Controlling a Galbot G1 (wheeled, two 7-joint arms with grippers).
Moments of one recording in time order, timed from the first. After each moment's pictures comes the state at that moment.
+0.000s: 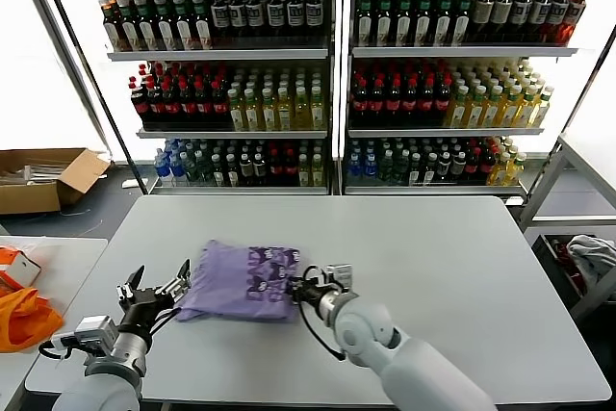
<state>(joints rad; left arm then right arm) 1.47 -1.19 -0.61 -2.20 -0.54 0.44 -0.28 -0.73 1.18 -0.25 1.70 1.01 -0.58 0.43</state>
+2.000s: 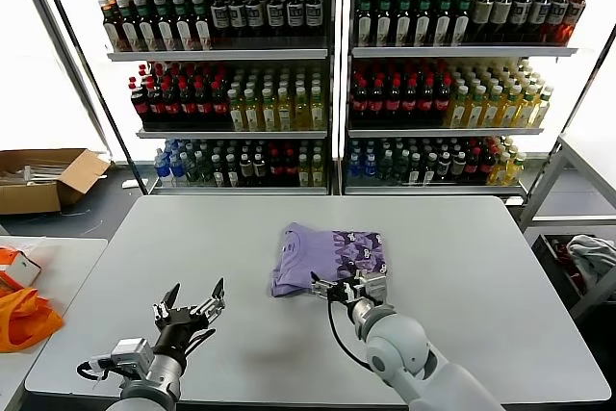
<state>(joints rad) 1.53 -1.30 -0.50 -2.23 -0.45 0.43 -0.26 -0.91 1.16 -0.10 1.85 0.72 -0.58 0.42</state>
